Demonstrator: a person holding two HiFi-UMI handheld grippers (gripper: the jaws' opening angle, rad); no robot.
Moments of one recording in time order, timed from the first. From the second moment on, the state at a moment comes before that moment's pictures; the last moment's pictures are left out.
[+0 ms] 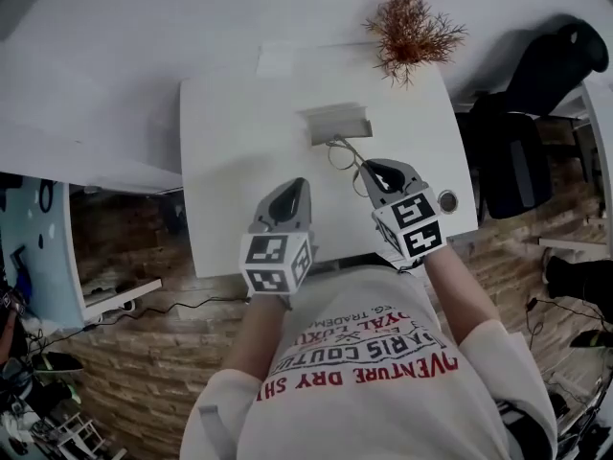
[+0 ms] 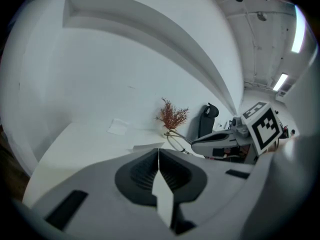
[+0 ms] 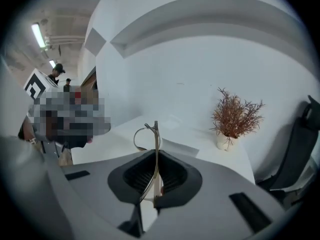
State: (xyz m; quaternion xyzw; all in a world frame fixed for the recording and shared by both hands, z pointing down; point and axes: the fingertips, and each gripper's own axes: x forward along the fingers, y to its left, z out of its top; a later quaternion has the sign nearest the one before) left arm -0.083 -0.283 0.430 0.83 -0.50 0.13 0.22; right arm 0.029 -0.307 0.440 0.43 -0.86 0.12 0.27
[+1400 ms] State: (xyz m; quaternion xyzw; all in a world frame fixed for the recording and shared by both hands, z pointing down) left arm -0.106 -0.212 0.406 0.86 -0.47 0.10 0.18; right arm -0.004 -0.218 0.407 0.50 -0.84 0.18 0.12
